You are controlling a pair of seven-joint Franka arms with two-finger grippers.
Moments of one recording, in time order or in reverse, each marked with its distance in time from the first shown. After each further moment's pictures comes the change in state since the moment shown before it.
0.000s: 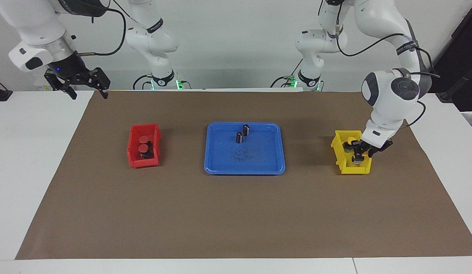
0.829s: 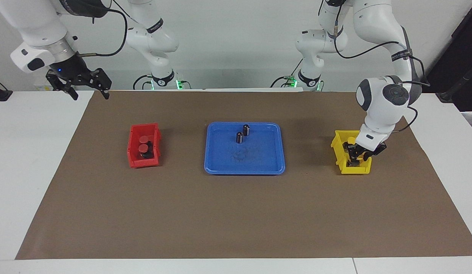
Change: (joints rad) left arm 0.002 0.011 0.002 -0.062 0.000 0.092 0.001; right arm 0.001 0.002 0.005 0.000 0.000 0.000 0.002
